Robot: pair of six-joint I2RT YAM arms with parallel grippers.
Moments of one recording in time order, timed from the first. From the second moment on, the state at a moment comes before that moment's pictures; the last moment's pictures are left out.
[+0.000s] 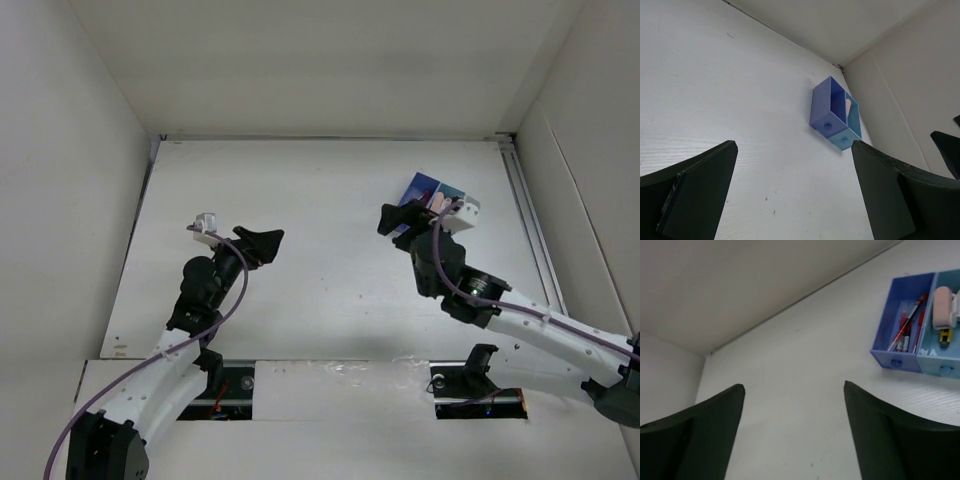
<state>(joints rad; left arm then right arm) -0.33 0.65 0.26 0.38 0.10 -0.78 0.97 1.01 0.85 -0.04 0.90 0.74</state>
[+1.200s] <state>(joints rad) -0.33 0.78 0.25 0.50 0.19 -0.78 0.83 1.08 0.75 0.00 1.01 0.90</state>
